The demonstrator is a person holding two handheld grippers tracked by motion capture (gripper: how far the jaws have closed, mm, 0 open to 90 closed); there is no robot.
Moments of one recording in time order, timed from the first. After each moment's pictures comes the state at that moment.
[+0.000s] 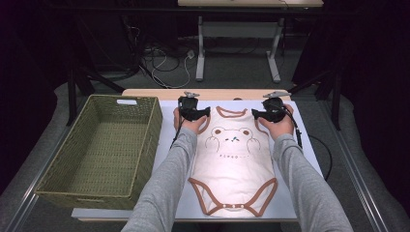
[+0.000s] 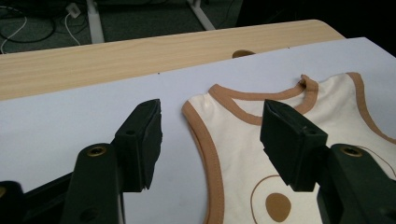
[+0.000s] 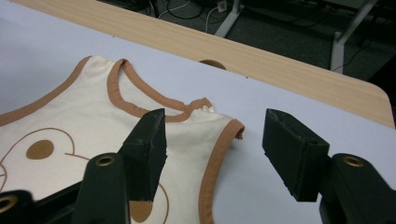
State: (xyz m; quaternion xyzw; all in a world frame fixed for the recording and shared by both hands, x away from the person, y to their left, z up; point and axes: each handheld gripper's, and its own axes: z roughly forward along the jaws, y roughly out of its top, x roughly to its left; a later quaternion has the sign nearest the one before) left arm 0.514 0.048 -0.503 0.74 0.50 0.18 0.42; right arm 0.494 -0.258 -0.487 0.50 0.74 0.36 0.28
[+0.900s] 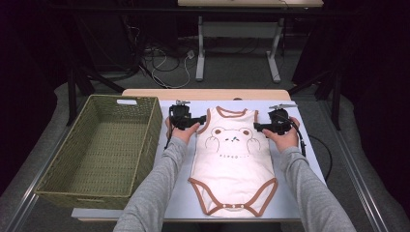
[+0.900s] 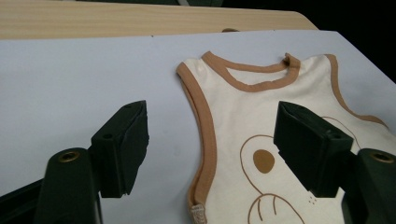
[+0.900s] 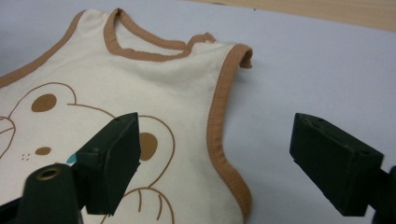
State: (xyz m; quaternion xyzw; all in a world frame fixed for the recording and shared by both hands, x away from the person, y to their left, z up) left arm 0.494 0.074 -0.522 0.72 0.52 0.10 0.45; right arm 0.475 -0.278 -0.521 0.55 0.73 0.36 0.21
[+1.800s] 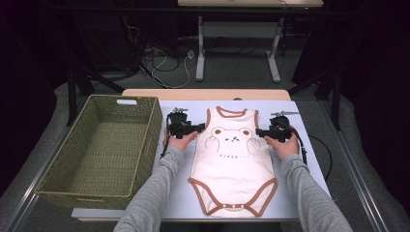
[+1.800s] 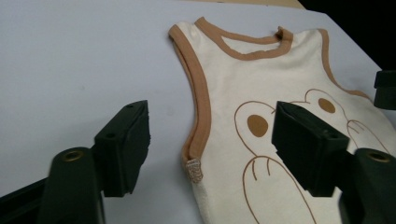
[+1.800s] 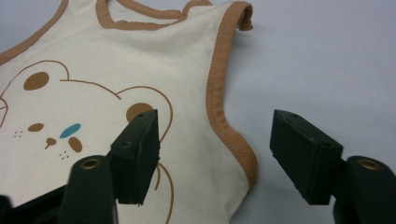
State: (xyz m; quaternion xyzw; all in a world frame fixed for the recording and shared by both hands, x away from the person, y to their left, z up) left arm 0.480 0.082 -0.539 0.72 0.52 0.08 0.45; right arm 0.462 -0.284 -0.540 0.57 0.72 0.36 0.19
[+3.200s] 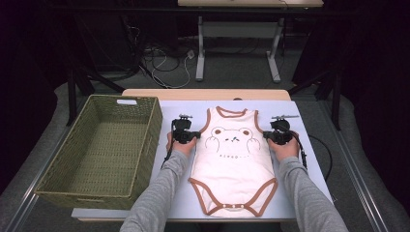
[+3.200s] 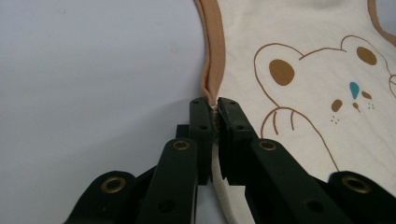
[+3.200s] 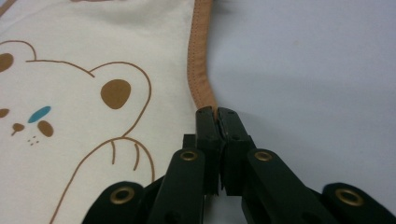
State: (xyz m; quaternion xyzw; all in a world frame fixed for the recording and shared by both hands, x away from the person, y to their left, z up) left arm 0.475 0.072 -0.558 0.75 0.54 0.05 0.38; right arm 0.459 -0.288 -0.553 0.59 0.71 0.33 0.18
